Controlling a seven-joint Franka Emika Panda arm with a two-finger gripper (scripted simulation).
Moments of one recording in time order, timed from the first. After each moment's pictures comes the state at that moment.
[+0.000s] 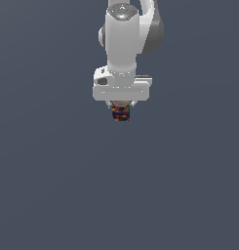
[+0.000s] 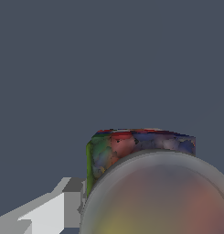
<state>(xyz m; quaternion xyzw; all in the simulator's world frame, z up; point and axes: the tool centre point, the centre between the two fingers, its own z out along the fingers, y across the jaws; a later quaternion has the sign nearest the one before) -0.074 0.008 0.258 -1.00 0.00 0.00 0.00</state>
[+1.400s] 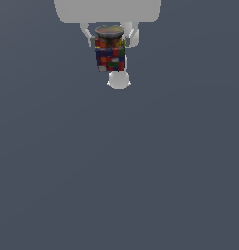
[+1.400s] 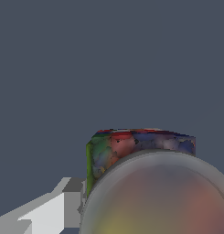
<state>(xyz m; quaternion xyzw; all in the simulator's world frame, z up) -0.038 -0.021 0.493 -1.00 0.00 0.00 0.00</state>
